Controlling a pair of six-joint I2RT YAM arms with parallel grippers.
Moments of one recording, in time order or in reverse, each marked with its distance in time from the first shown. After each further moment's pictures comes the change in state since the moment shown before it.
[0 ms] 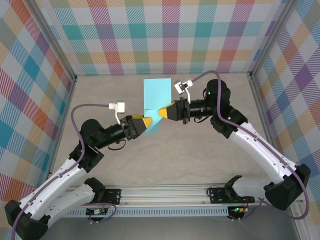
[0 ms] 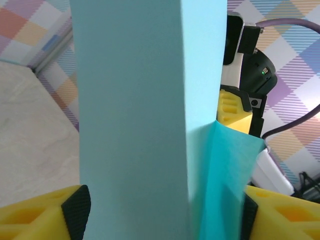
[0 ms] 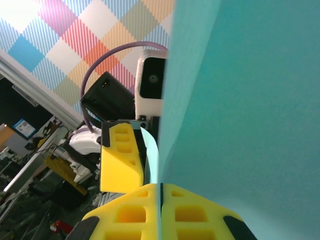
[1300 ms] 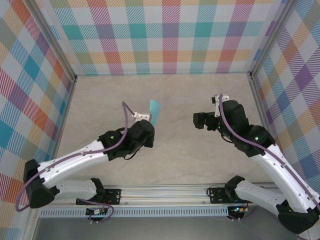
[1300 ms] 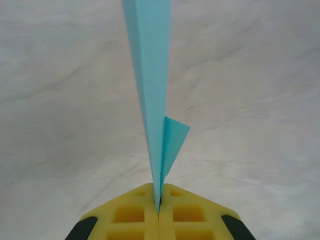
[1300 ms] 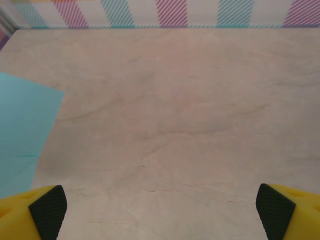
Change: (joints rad) left arm -0.383 0.435 0.361 -0.974 -0.986 0.211; right arm -0.002 -0.310 -0.073 -0.752 1.265 -0.258
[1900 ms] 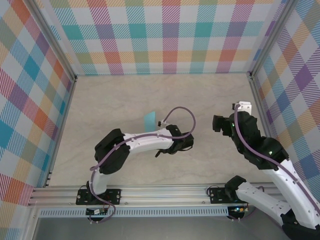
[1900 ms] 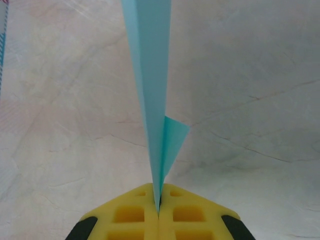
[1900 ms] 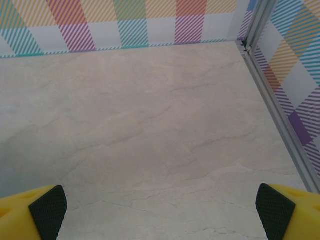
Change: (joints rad) left arm -0.087 0.816 0.478 -0.568 -0.273 -0.348; right arm -0.007 -0.147 -0.037 -0.133 0.322 0.044
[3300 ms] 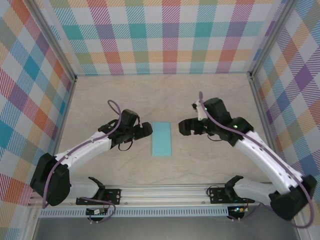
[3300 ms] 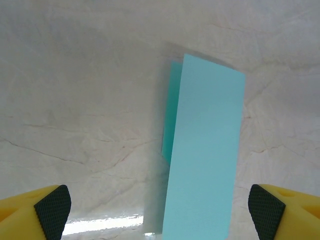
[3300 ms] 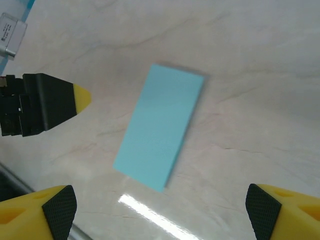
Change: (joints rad) left arm 0.549 -0.752 -0.763 0.909 0.806 0.216; right arm -0.035 0.388 -0.042 0.237 -0.828 -0.019
